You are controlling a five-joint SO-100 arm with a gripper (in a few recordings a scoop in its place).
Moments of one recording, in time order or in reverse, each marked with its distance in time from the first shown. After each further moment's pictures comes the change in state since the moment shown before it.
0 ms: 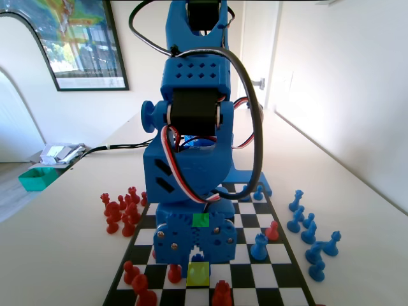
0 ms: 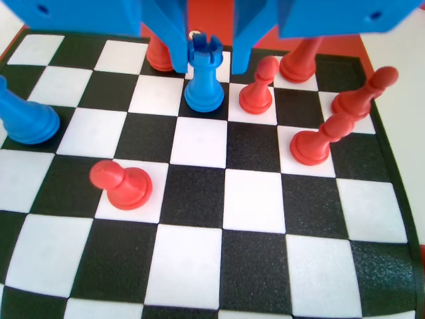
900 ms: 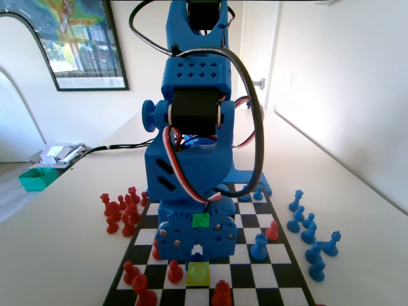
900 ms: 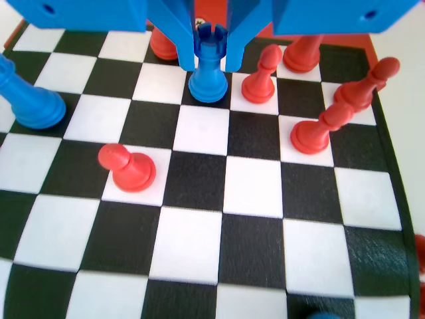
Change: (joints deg) arm -0.2 0.4 0.2 3.1 -0.8
